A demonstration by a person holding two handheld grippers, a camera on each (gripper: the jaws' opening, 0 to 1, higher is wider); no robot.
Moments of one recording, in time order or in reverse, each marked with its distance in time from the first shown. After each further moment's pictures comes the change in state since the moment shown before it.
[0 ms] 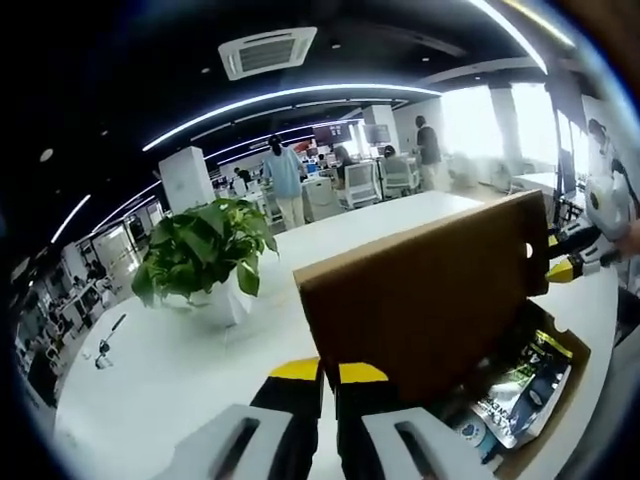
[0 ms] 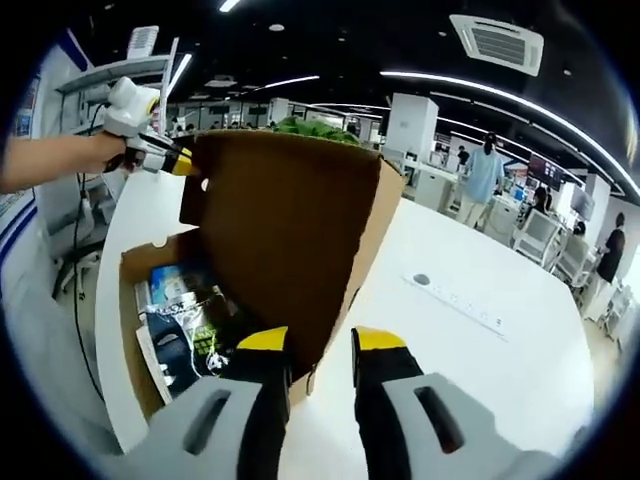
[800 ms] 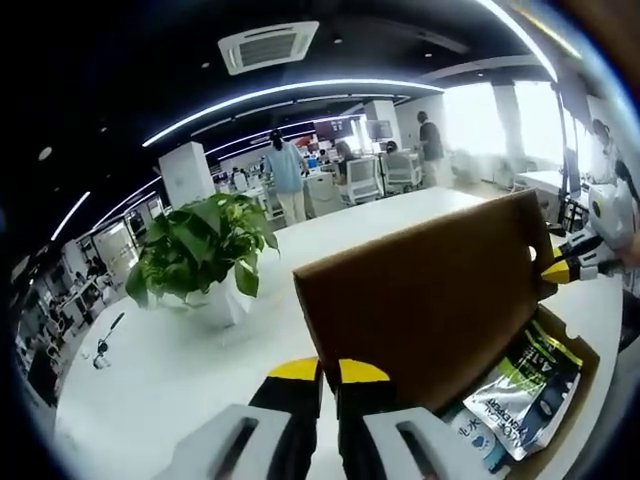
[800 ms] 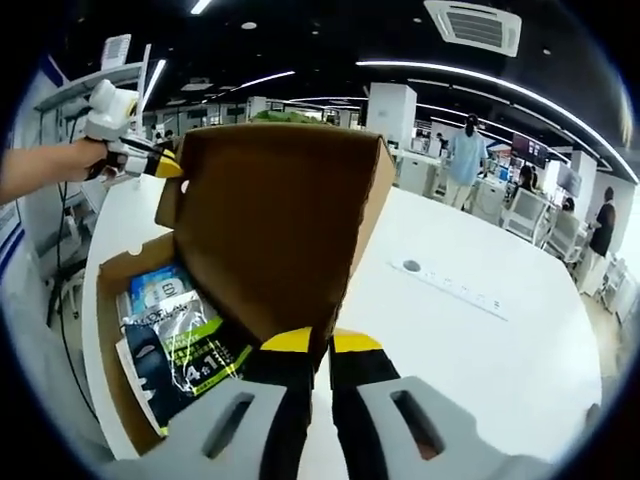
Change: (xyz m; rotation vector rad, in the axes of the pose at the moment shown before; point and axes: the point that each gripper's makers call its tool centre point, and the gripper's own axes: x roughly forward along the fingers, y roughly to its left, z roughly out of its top) left arm 0.024 0.004 0.003 -0.008 0.024 0.009; right arm 0.016 -0.018 -0.006 0.056 0.021 -0.056
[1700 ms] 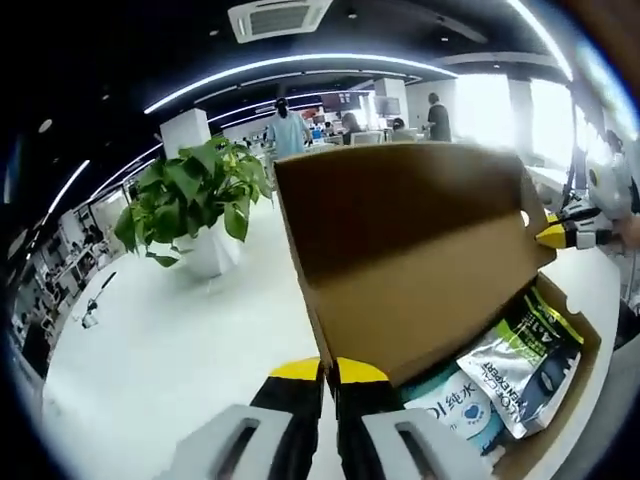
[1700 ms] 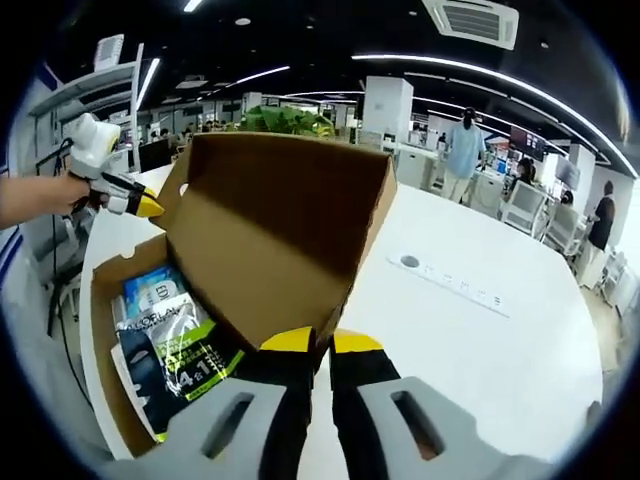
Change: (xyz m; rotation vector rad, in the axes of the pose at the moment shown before) left arm 0.000 -0.017 -0.062 -0.092 0.119 -0.016; right arm 0.009 -0.006 0.000 0.028 0.031 -0.002
